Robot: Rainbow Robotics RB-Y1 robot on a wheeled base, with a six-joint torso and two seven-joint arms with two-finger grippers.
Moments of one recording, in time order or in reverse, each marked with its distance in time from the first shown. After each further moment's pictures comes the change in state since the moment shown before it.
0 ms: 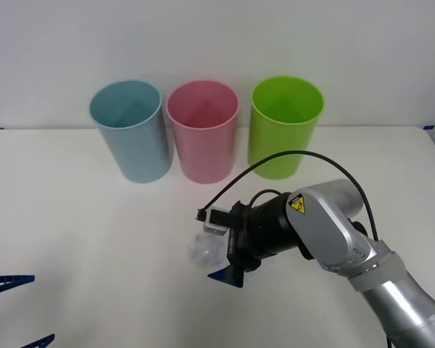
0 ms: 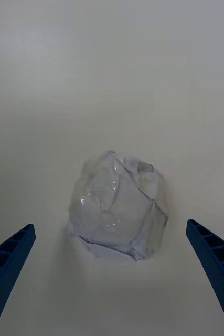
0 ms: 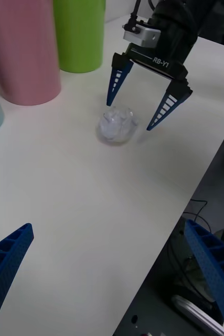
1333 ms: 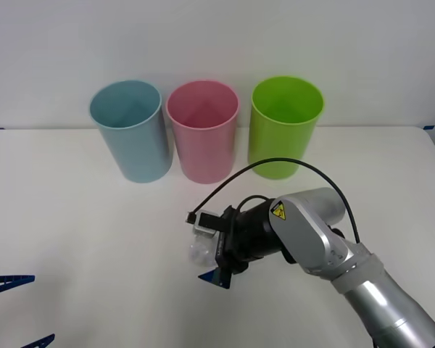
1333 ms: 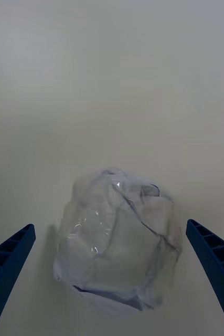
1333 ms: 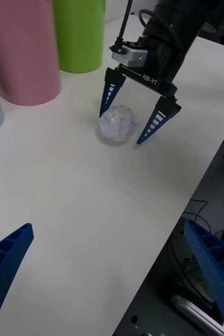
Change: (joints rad) right arm -0.023 0.054 0.030 0.117 0.039 0.084 -0.005; left arm 0.000 0.000 0.000 0.000 0.000 0.000 0.000
